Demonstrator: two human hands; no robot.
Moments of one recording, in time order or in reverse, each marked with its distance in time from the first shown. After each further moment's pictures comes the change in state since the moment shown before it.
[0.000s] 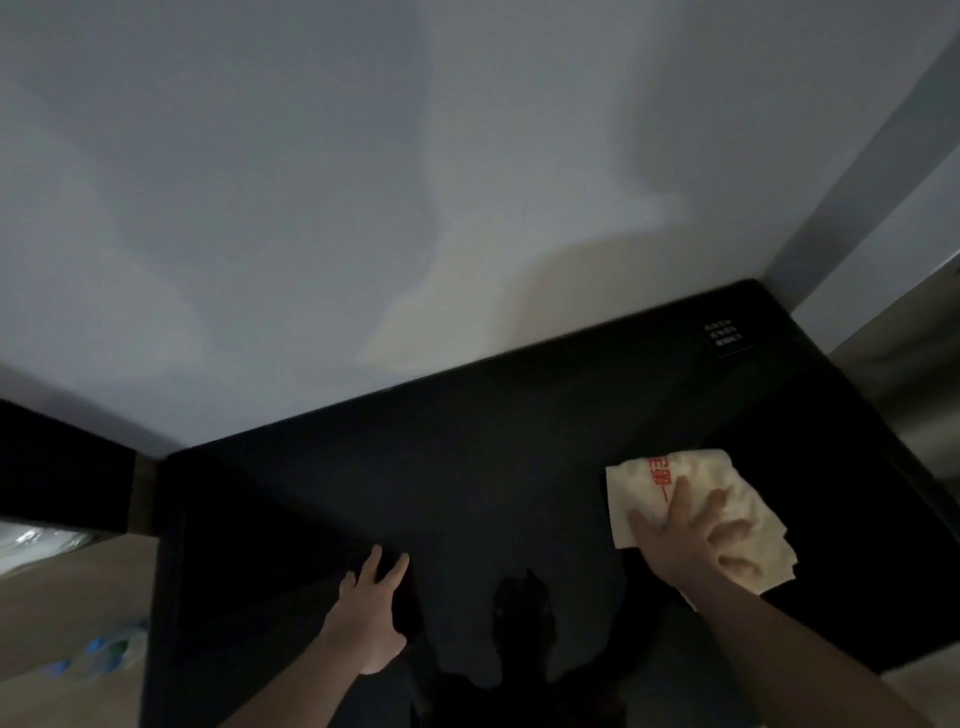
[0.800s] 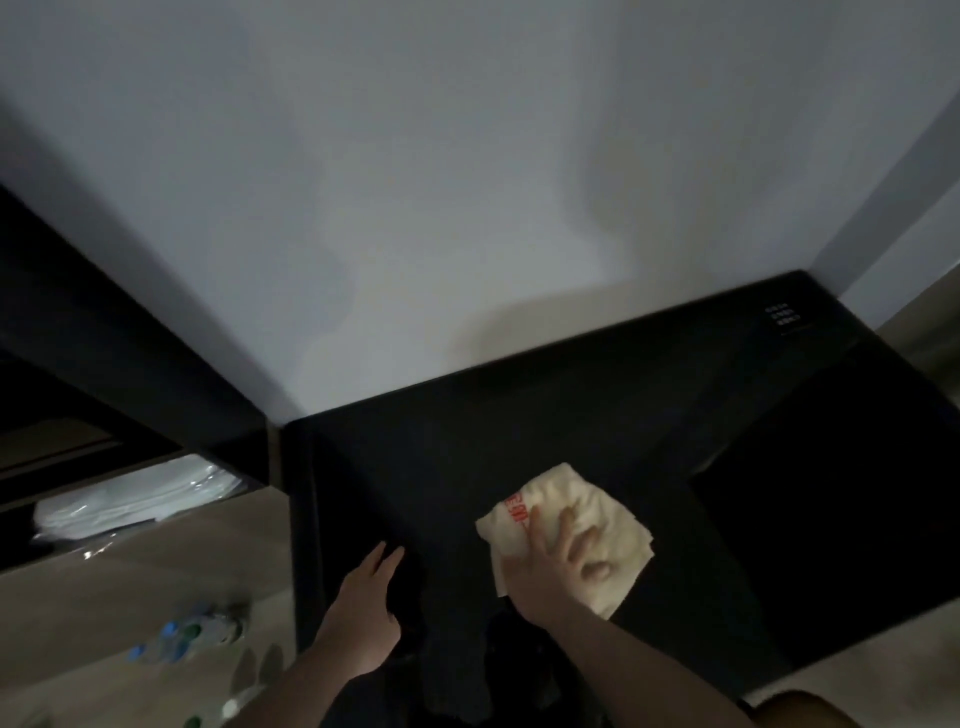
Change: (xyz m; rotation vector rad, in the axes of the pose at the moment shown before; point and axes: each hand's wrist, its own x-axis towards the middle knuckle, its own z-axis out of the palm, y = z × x) left_hand -0.061 -0.209 0.012 -0.294 0.202 0.128; right_hand -0.218 -0.156 0.234 -0.154 -0.076 -0.329
